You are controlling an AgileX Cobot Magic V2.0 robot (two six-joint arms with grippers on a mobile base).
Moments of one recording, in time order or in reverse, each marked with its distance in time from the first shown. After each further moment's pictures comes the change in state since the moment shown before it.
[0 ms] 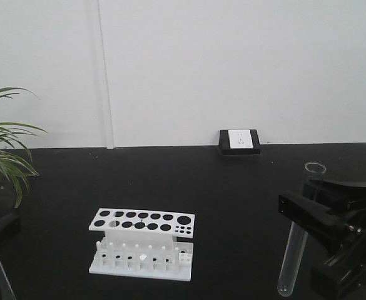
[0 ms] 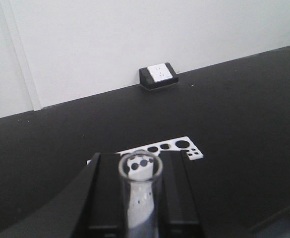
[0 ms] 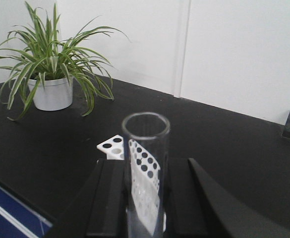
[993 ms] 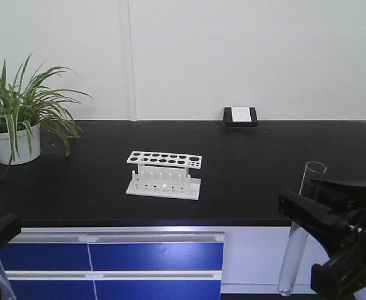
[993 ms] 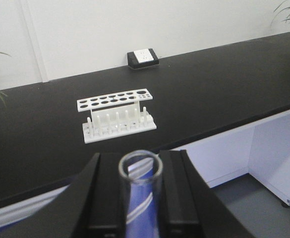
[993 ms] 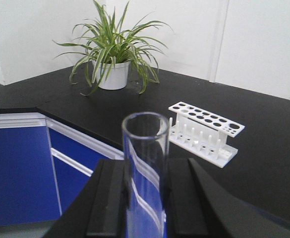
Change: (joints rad) left arm 0.000 0.000 0.000 0.000 0.000 0.000; right arm 0.000 0.000 0.000 0.000 -0.001 0.000
